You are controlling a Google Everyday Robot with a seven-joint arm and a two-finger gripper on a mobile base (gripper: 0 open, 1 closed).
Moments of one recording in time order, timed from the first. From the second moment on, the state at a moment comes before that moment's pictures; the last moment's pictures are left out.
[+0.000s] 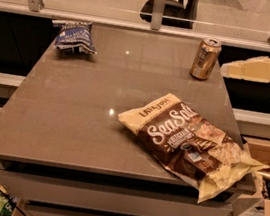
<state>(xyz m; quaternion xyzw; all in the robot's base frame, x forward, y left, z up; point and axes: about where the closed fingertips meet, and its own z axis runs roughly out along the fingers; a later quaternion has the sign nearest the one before) 0.589 -0.274 0.964 -0.20 0.84 0.06 0.51</state>
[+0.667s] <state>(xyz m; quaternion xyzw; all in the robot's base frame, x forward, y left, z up) 0.624 -0.264 0.965 -0.18 0.81 0.07 0.56</state>
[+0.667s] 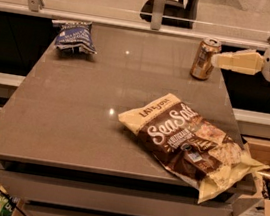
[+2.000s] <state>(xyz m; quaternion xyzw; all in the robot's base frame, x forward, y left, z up) 0.695 -0.245 0.919 -0.17 0.78 0.14 0.58</state>
